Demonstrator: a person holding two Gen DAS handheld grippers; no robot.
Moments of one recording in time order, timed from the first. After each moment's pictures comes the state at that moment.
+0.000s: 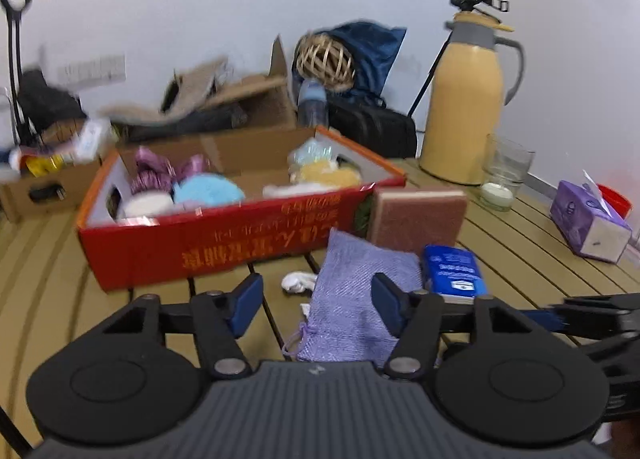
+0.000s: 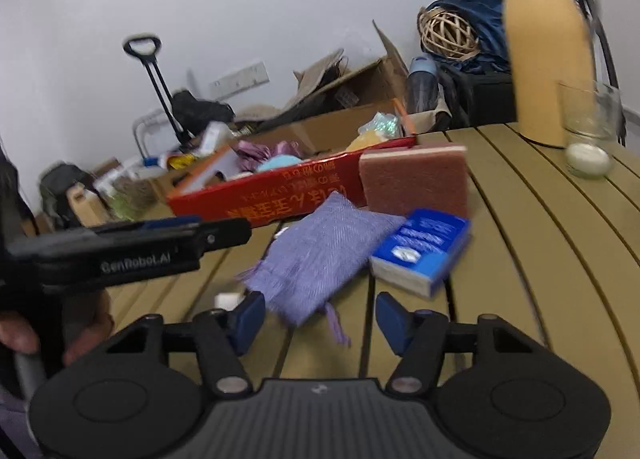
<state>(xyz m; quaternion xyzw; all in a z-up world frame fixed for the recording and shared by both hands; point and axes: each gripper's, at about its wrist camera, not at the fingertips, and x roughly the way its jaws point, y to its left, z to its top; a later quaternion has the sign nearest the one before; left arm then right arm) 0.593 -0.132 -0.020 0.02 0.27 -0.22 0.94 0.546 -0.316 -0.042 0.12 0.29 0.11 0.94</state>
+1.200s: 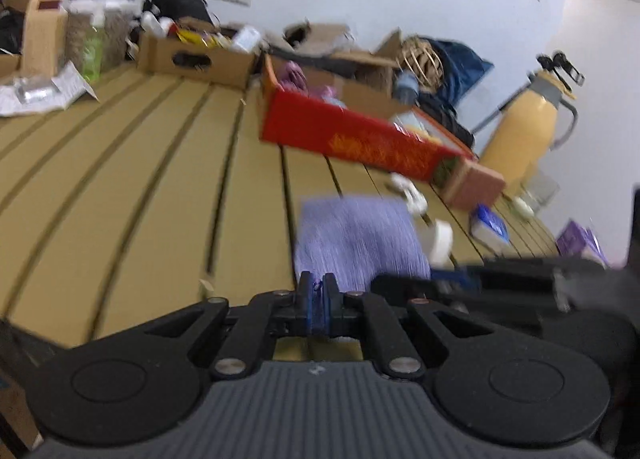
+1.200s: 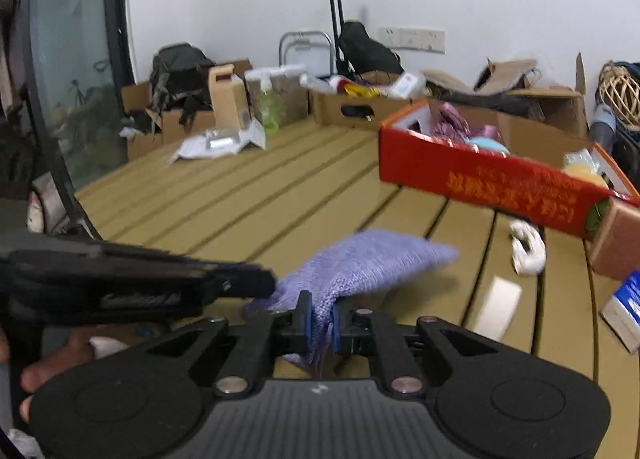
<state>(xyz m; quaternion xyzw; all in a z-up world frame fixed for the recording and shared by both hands) 0.479 0.011 -0.045 -0.12 0.32 -0.15 0.93 0.507 -0.166 -0.030 -0.05 0.31 0.27 0.91</state>
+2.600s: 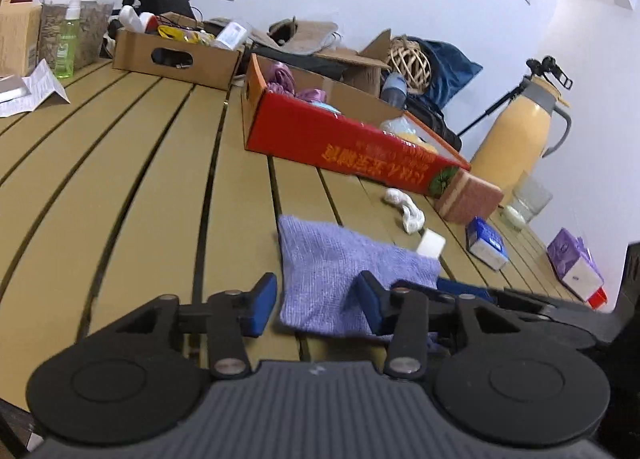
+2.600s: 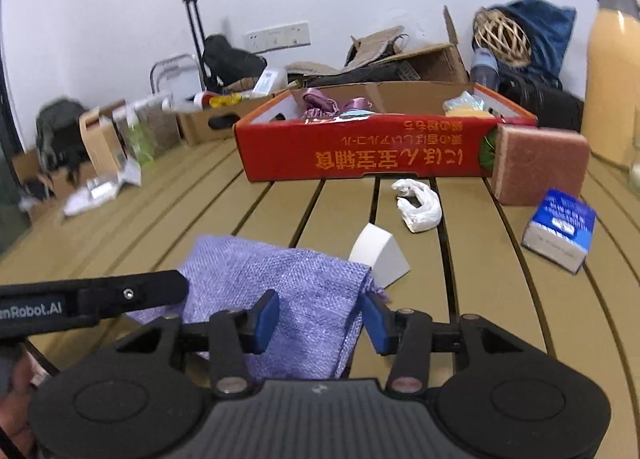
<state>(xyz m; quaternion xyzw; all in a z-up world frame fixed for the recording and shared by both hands) 0.515 0.028 -0.048 -0.14 0.31 -0.18 0.92 0.525 -0.183 -0.052 0.02 0.30 0.11 0.95</state>
